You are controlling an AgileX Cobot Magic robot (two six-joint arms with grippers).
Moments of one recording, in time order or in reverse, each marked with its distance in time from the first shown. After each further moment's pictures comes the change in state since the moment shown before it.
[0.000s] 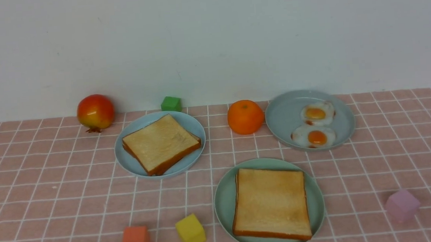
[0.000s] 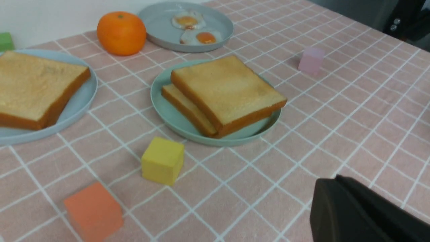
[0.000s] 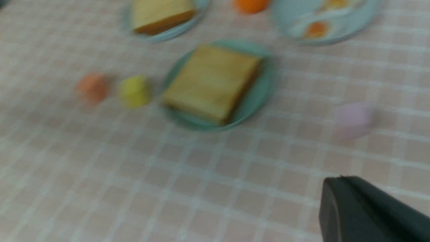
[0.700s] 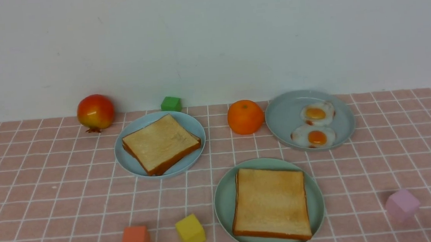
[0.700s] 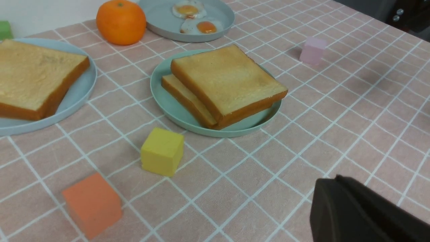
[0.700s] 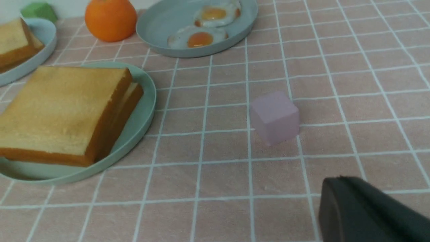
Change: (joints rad) right arm -0.307 -0.257 0.774 0.133 -0.670 -0.125; left arm 0.000 0.000 0.001 0.000 0.015 0.000
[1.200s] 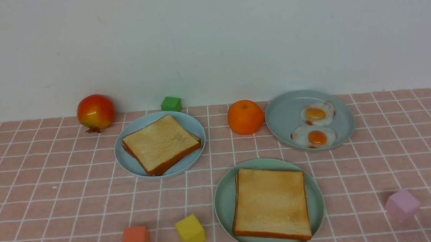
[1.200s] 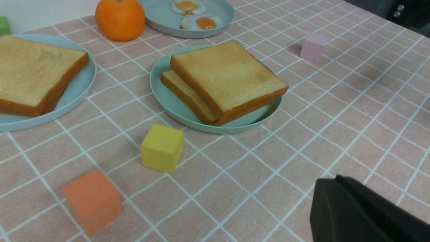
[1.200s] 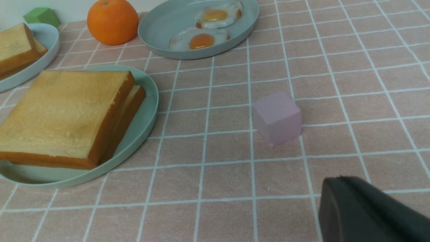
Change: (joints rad) right arm 0.000 0.000 0.000 0.004 -0.003 0.006; left arm 0.000 0.000 0.000 0.000 0.007 -0.001
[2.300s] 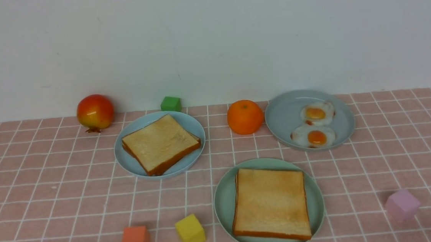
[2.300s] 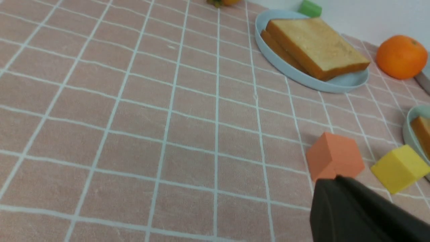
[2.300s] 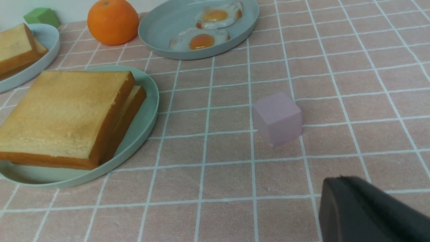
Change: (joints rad) right arm 0.000 0.000 0.000 0.001 -0.001 0.000; left arm 0.759 -0.370 0.178 -0.046 0.219 -0.183
